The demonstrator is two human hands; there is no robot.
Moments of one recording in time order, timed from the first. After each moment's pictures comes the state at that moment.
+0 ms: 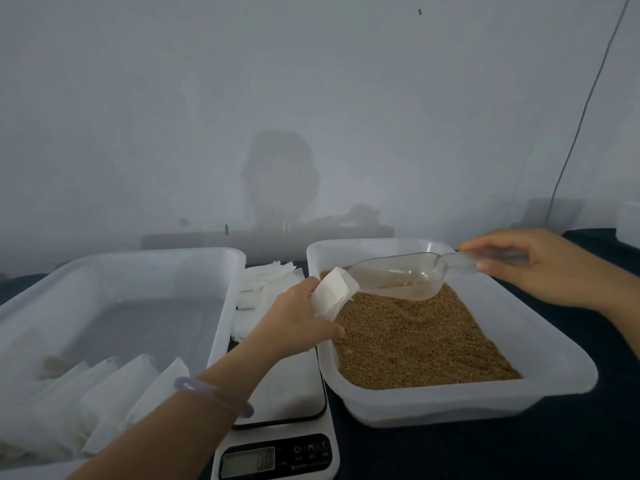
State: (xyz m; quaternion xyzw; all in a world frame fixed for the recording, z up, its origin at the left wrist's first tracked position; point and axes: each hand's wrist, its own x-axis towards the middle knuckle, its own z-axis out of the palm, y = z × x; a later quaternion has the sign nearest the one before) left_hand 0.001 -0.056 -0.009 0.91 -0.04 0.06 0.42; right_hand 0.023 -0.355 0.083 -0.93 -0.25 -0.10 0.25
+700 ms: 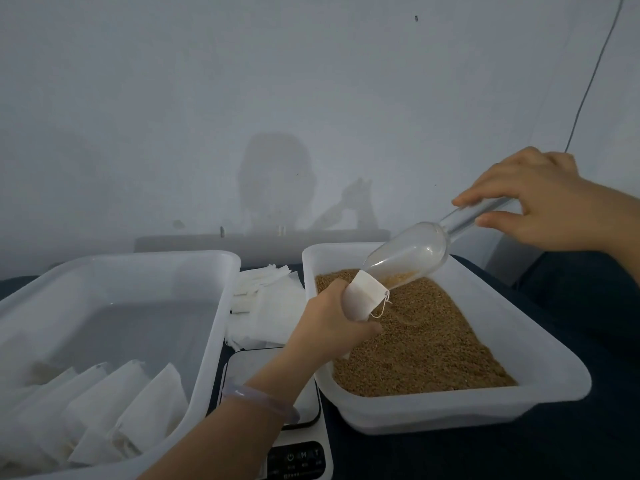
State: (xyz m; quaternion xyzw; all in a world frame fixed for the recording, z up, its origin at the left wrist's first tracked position) left_hand 0.013 -0.099 -0.014 0.88 -0.06 0.10 0.46; right_hand 0.027 -0.340 0.145 -0.93 -0.27 -0.24 0.03
